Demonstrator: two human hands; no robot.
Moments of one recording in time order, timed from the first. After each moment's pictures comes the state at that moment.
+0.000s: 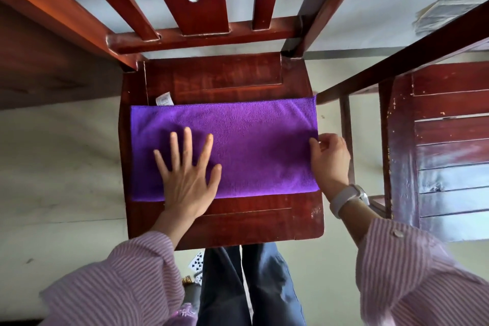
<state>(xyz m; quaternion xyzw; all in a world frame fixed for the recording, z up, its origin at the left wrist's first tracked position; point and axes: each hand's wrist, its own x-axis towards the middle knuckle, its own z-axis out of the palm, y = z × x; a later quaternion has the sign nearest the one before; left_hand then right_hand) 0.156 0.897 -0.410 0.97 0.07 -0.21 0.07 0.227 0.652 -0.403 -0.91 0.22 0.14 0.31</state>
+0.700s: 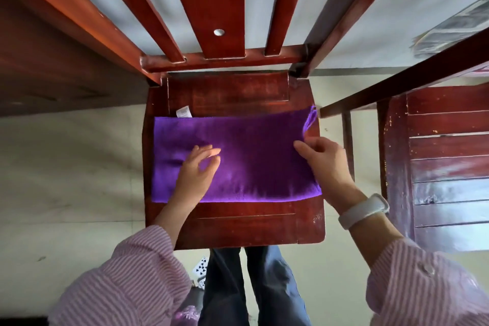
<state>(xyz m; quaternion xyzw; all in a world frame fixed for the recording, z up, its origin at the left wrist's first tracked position) 0.186 0.904 -0.370 0.81 0.28 -0.17 0.49 0.246 0.686 -0.327 -0.79 0.27 0.24 0.50</state>
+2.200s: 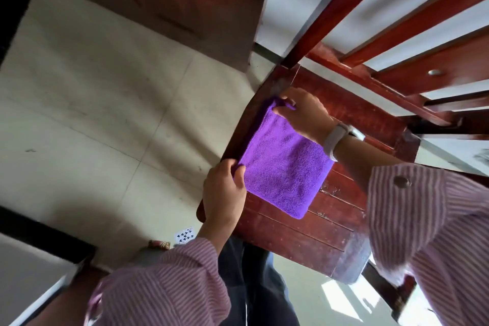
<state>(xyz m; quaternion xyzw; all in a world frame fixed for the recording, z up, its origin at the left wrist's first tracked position) 0.107 0.976 -0.379 0.80 0.48 -0.06 0.37 0.309 0.931 -0.374 -0.88 -0.28 0.33 0.20</state>
